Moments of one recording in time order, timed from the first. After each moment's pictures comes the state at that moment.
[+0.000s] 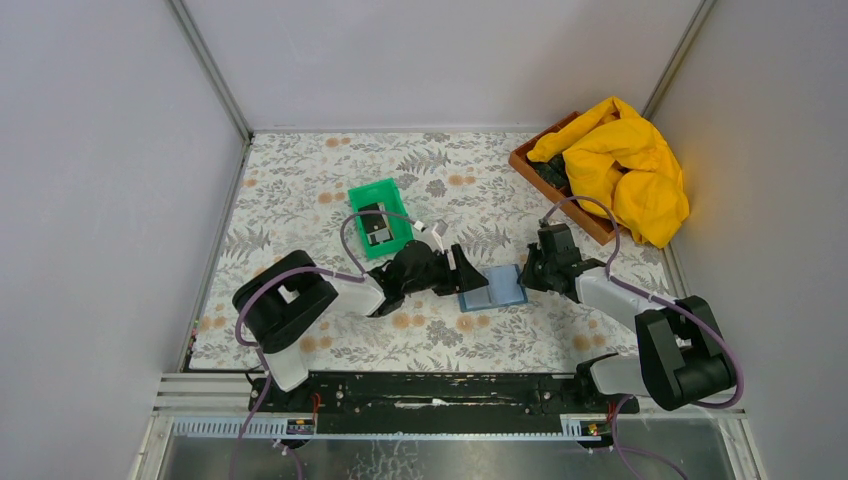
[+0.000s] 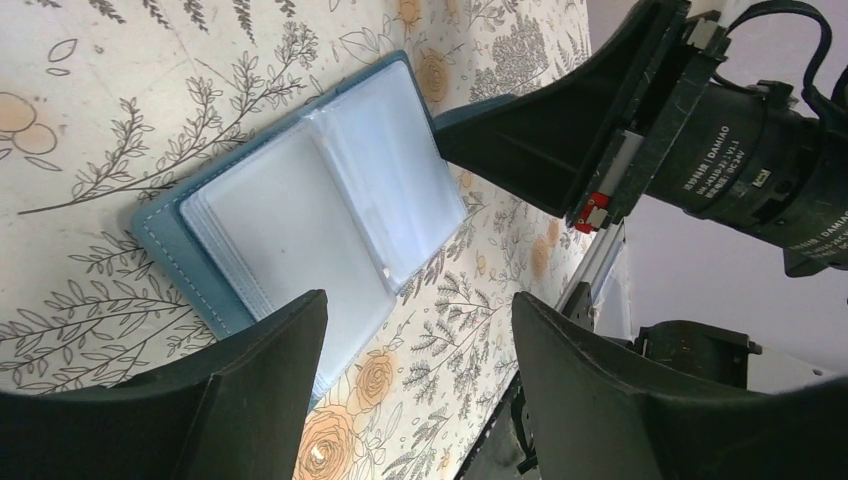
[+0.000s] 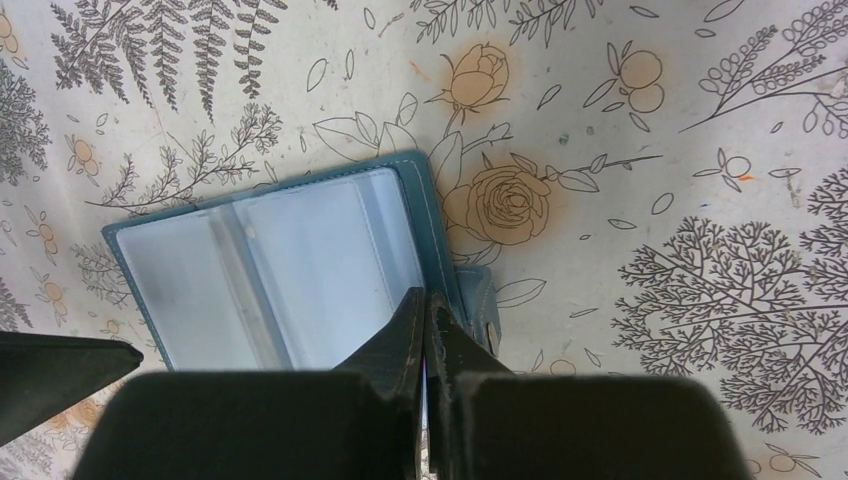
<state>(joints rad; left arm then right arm) -0.84 1.75 0.67 0.69 0.23 -1.00 0.32 1.33 0.54 -0.16 -0.05 0.52</state>
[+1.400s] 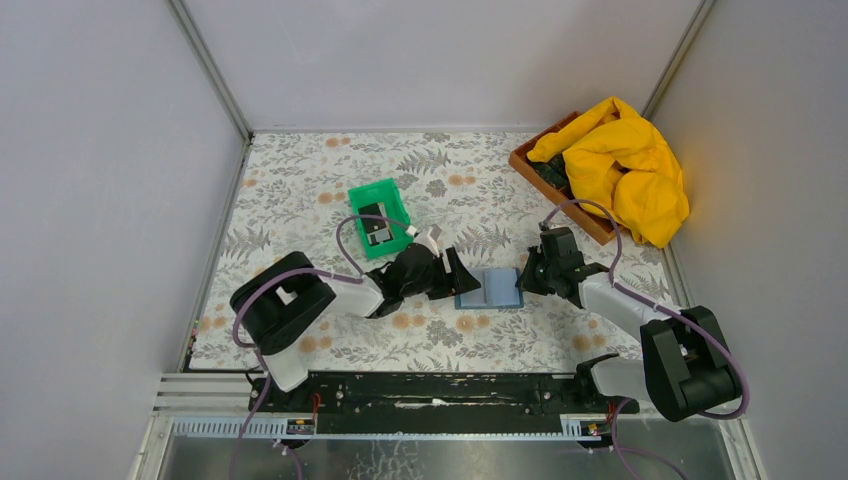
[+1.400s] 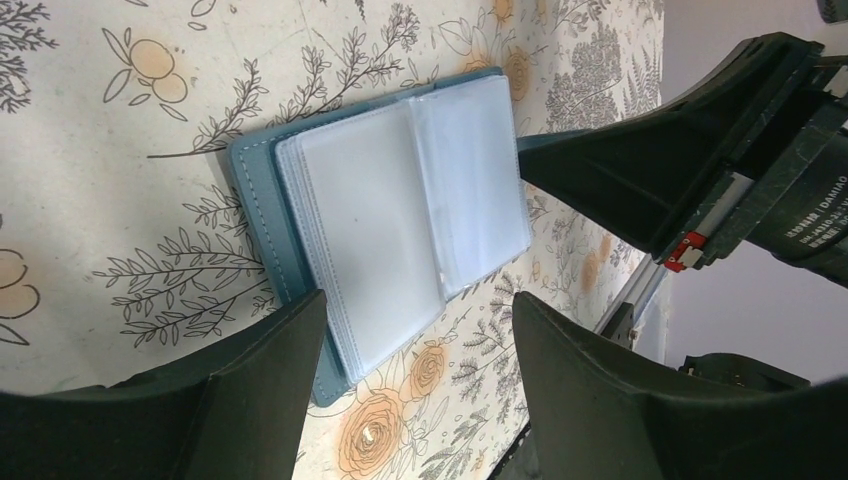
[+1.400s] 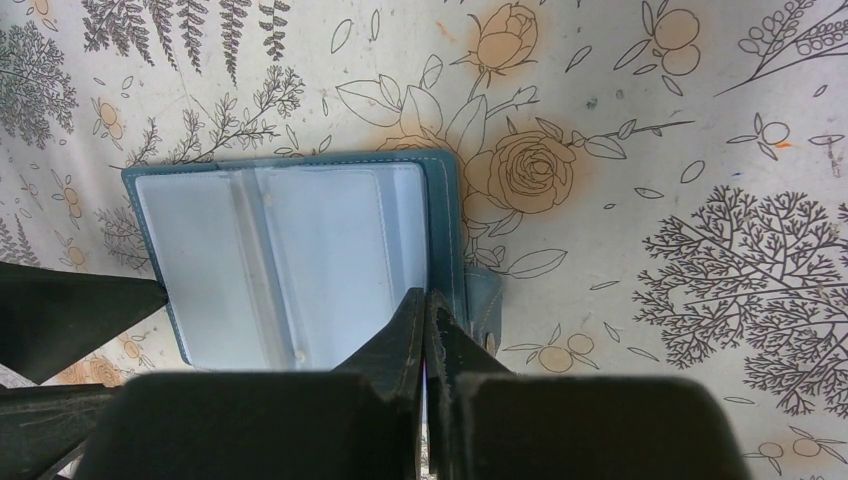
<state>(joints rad) -0.84 1.74 0.66 0.57 0.14 -1.02 0.32 1.27 0.51 -0.17 -0.10 0.52</state>
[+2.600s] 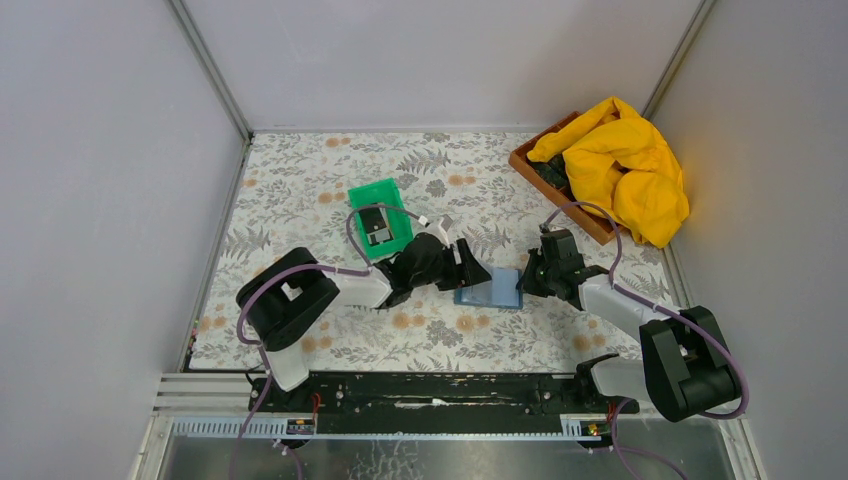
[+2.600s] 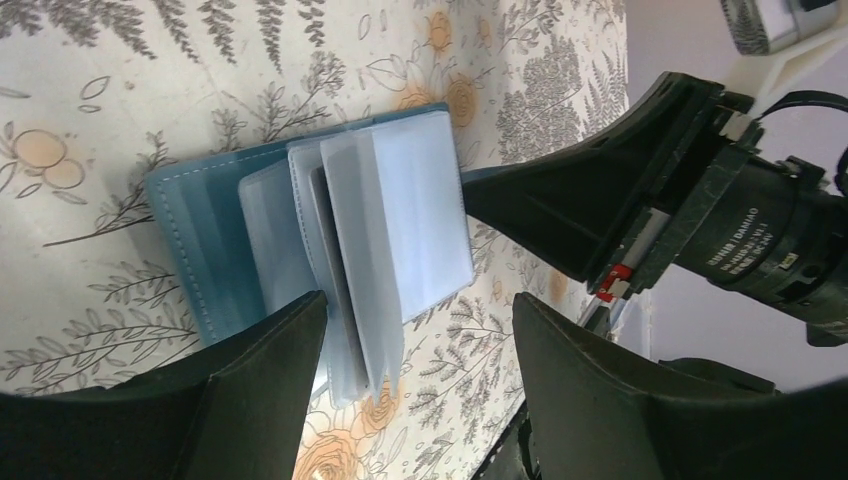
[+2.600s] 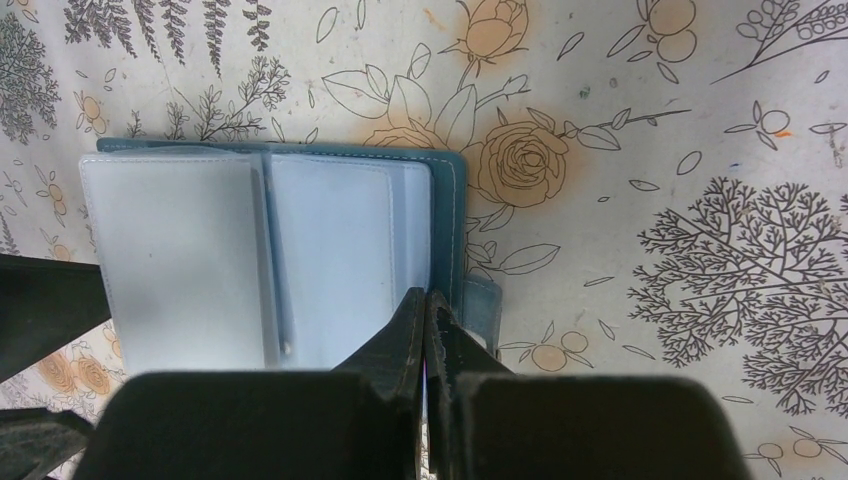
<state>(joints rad) -0.84 1.78 0.77 0.52 0.19 -1.00 0.32 1.27 0.49 -0.16 -0.10 0.52</state>
